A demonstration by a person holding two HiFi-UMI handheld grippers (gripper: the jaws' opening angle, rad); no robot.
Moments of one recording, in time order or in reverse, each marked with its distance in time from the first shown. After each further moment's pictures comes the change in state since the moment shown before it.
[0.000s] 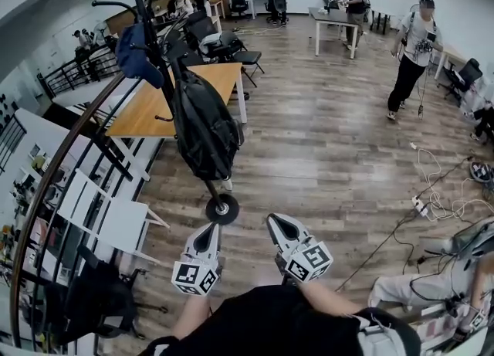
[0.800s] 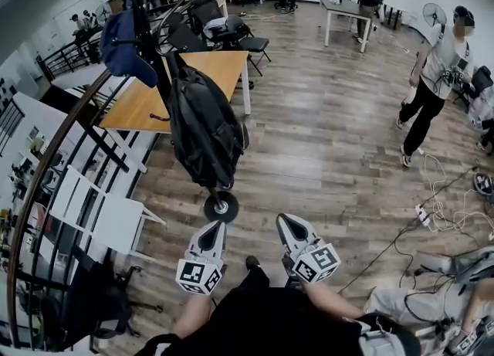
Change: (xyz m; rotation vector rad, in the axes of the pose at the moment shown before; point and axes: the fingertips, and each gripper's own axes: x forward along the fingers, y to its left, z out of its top) left arm 0.085 0.040 -0.026 -0.006 0.053 0.003; right arm 0.056 -0.083 -0.018 0.039 0.074 -0.046
